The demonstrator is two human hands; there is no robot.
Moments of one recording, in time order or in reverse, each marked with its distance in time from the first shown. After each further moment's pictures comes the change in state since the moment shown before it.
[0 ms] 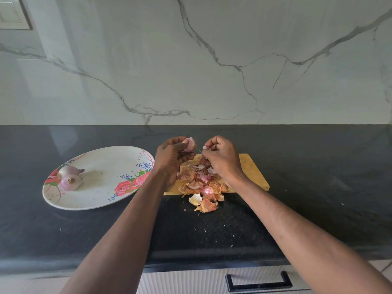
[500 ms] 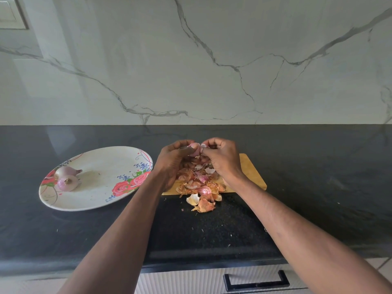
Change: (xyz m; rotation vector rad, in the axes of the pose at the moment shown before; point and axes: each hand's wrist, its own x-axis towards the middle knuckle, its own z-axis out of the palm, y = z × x) left_hand -0.017 0.005 0.007 0.084 -0.158 -0.049; right_hand -0.001 0.000 -0.004 0.111 0.041 0.031
